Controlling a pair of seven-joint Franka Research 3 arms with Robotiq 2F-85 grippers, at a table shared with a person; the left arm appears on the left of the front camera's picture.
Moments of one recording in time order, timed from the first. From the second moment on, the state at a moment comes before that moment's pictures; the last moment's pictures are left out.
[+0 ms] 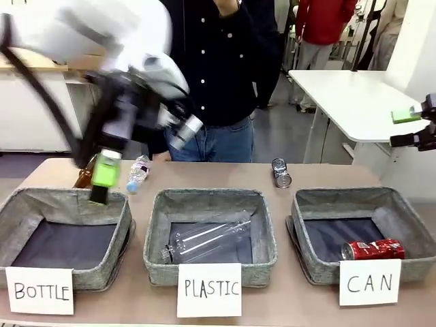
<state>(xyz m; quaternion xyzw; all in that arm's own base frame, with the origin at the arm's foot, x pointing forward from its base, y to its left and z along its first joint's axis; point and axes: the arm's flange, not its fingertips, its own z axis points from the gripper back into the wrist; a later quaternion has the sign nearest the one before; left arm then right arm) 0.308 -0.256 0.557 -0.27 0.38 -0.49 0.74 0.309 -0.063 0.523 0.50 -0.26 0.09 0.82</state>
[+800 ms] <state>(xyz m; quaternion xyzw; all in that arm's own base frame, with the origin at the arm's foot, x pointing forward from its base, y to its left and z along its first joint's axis) 0.320 -0.166 0.538 -0.43 0.21 -0.44 0.76 0.323 -0.017 0.517 0.55 -0.24 0.13 0.79</state>
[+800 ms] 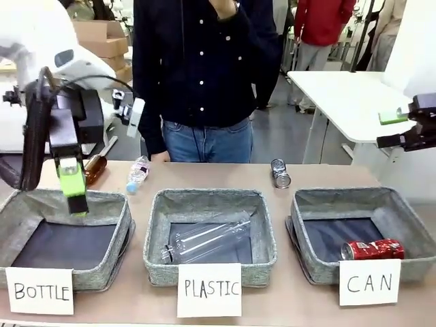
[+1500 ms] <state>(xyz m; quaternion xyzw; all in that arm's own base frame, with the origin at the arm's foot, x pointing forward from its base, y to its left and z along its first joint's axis) 0.333 0.006 0.446 -0.63 -0.07 -0.25 0.73 0.357 0.110 0.466 0.63 -0.09 0.08 0.77</state>
